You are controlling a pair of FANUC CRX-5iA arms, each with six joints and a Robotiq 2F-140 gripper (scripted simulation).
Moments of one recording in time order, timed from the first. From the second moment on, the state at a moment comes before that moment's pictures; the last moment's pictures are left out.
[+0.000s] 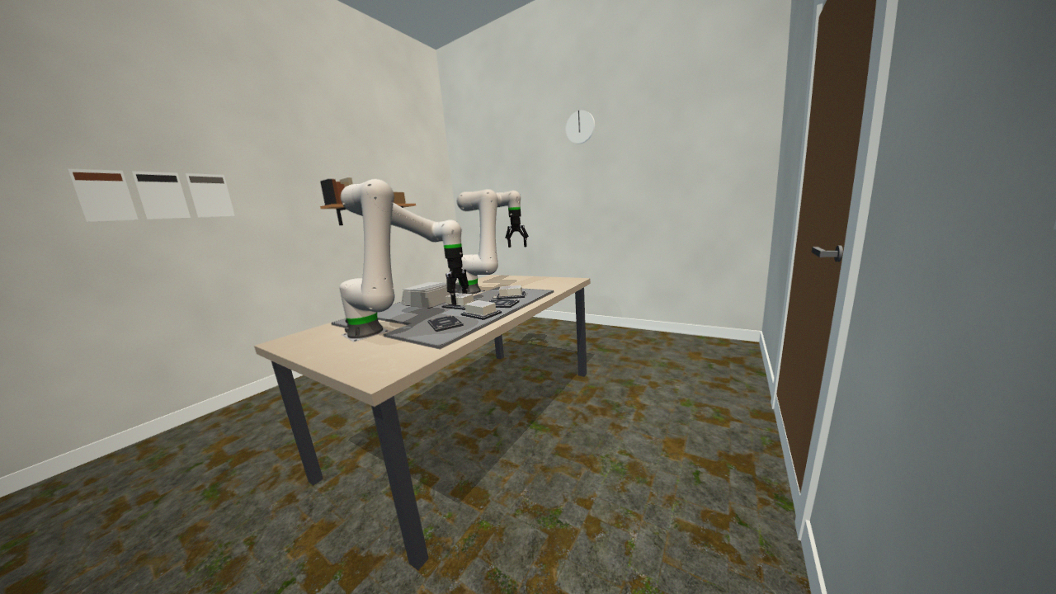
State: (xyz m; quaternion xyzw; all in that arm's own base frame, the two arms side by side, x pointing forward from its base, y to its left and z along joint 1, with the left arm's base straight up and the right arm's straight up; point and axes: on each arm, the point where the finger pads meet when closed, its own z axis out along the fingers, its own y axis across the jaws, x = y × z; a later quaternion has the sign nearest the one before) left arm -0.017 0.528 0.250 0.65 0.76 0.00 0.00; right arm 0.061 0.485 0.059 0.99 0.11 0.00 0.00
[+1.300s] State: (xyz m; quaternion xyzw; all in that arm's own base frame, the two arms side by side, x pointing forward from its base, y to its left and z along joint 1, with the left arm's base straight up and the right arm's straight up) left arm -0.017 0.528 0.250 0.65 0.76 0.00 0.00; right arm 0.061 0.485 0.118 0.99 0.11 0.00 0.00
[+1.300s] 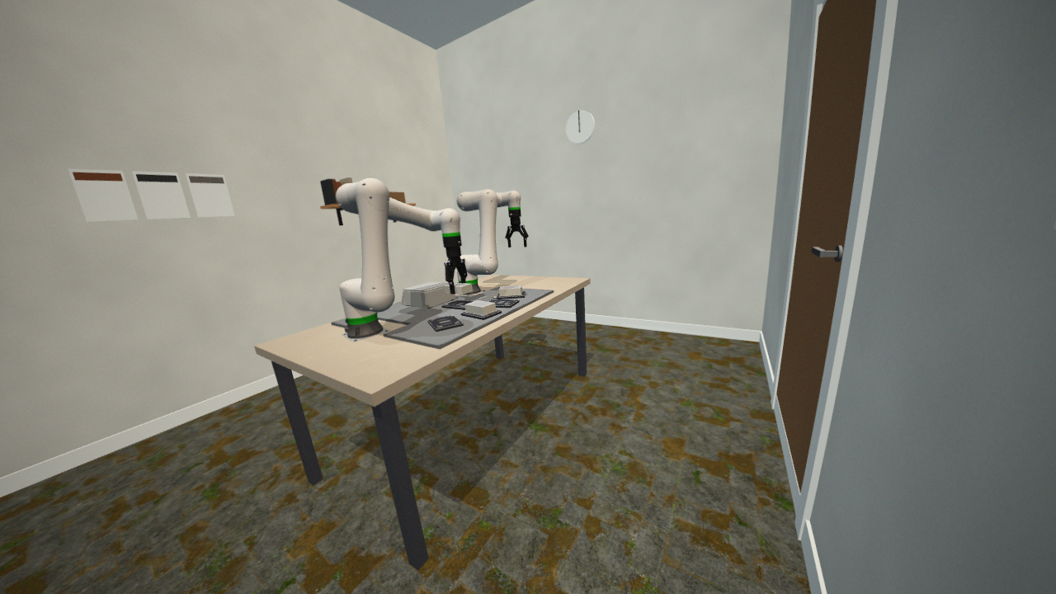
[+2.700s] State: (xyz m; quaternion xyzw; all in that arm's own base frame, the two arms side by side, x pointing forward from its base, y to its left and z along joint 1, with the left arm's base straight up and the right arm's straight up) left arm -0.017 0.528 0.250 0.65 0.76 0.00 0.00; right arm 0.014 0.482 0.154 0.97 0.25 0.00 0.00
